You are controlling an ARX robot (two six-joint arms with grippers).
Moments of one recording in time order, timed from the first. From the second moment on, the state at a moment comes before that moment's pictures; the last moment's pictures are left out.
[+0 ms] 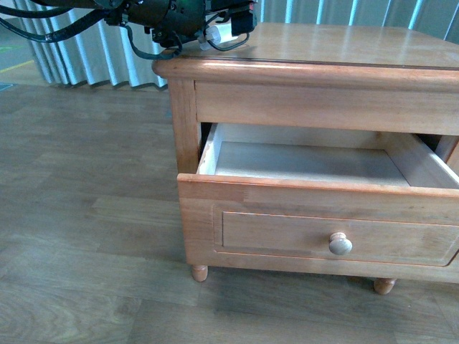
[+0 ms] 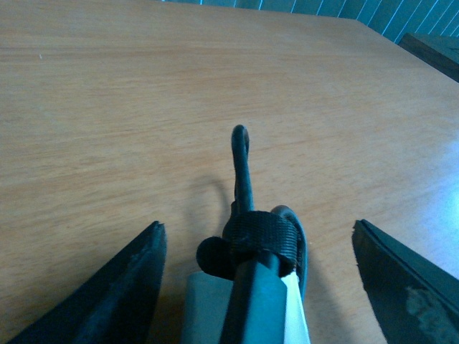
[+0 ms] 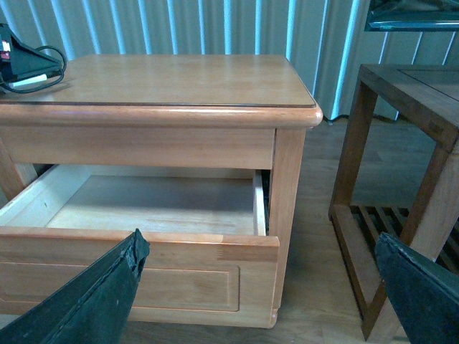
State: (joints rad) left arm -0.28 2.26 1.84 0.23 0.28 -0.13; right arm -0.18 0.34 0.09 0.26 -0.18 0.00
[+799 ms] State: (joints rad) left arm -0.42 1.93 1.46 0.39 0.20 -0.12; right arm -0.18 0.34 0.09 0.26 -0.18 0.00
